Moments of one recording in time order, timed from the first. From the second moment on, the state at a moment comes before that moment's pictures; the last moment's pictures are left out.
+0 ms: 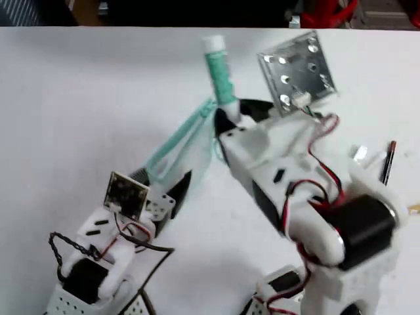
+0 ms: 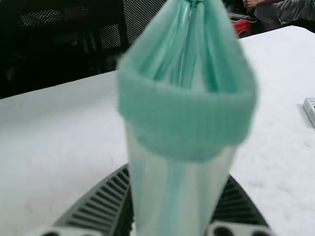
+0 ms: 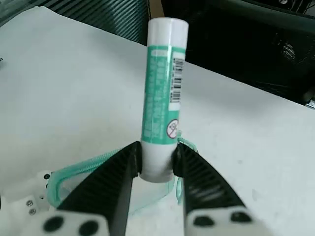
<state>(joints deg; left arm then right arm) 20.4 -104.1 84.4 49.0 -0.8 -29.8 -29.2 -26.4 93.4 4.4</state>
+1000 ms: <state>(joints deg) 20.4 -104.0 84.4 49.0 -0.7 -38.3 -34.5 9.4 67.6 4.4</state>
